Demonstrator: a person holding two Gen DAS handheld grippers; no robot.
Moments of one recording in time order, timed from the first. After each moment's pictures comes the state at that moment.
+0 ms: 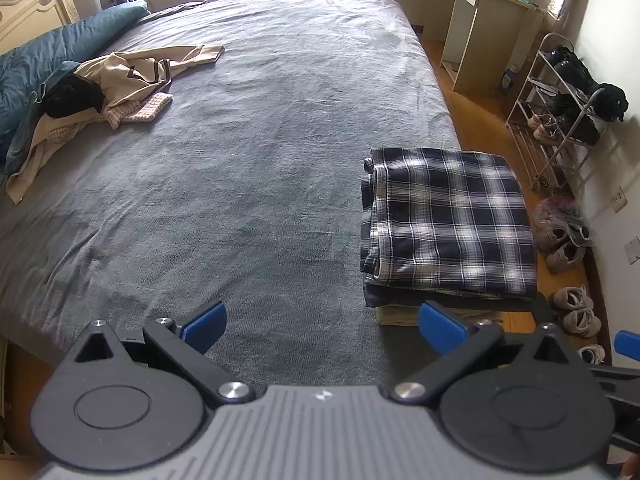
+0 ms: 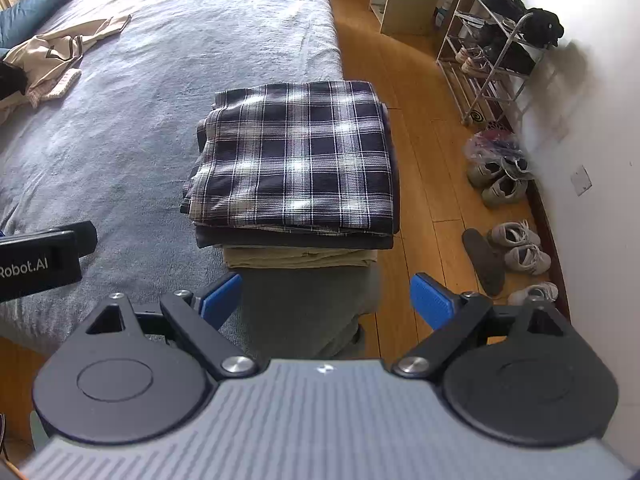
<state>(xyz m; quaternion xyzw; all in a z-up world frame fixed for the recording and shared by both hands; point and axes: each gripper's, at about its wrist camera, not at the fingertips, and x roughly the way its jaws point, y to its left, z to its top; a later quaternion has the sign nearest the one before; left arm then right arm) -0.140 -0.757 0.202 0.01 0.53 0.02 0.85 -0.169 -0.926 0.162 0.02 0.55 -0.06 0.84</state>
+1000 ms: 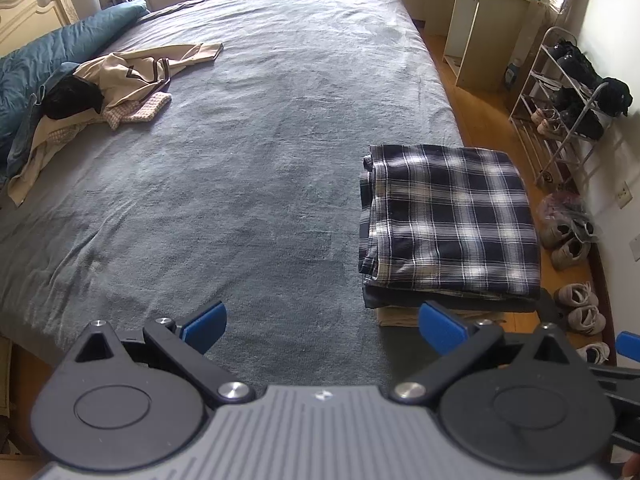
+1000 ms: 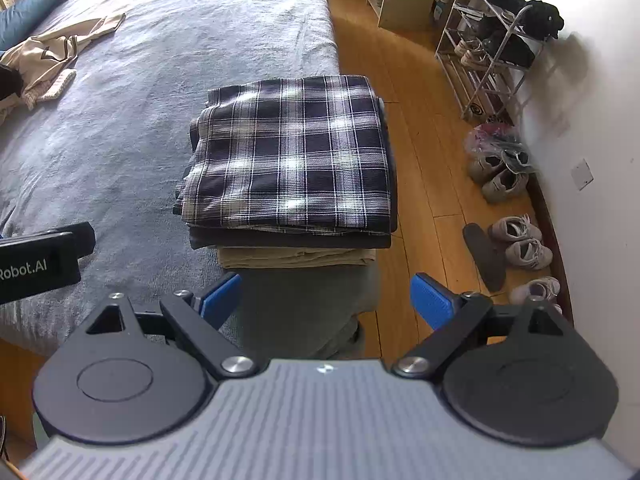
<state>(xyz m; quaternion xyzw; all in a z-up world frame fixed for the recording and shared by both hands) -0.131 -0.765 0.197 0.02 0.54 0.02 0.84 -0.161 -0.933 0.157 0.02 0.55 -0.06 0.83</state>
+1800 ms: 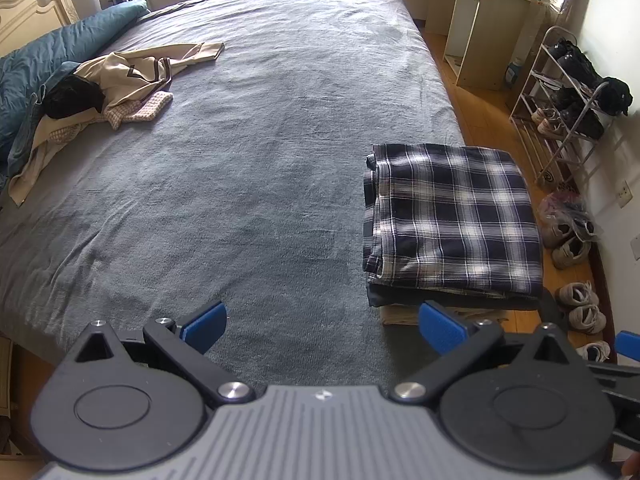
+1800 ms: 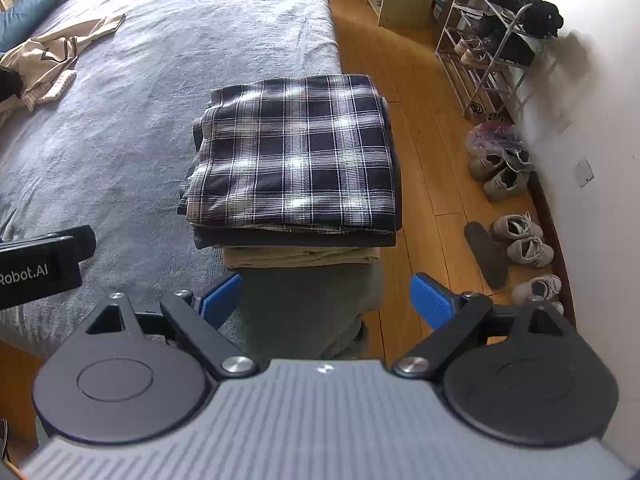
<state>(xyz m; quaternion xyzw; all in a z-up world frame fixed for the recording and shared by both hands) -0.133 -0.759 0.197 0.02 0.54 0.02 0.84 -0.162 -0.928 0.157 0.03 0.55 -0.07 0.83</state>
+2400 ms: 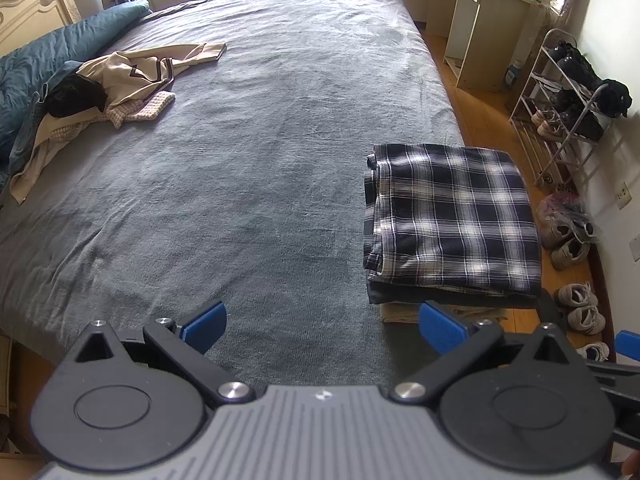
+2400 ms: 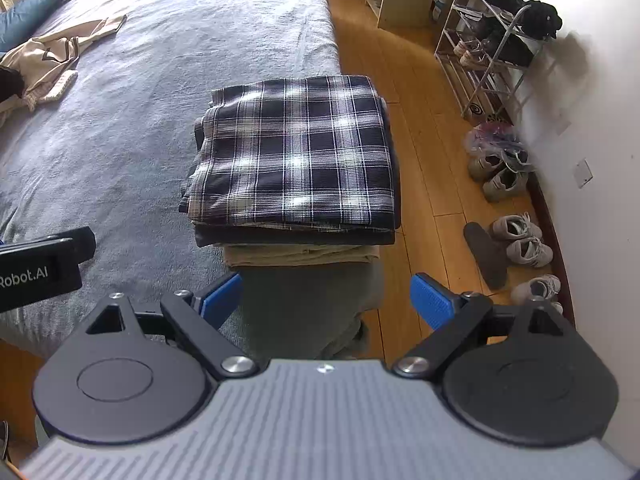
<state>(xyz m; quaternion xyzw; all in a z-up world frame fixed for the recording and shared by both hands) -0.140 -0.759 0.198 0.02 0.53 0.02 0.84 -0.168 -0.927 0.159 0.03 0.55 -0.07 0.83</state>
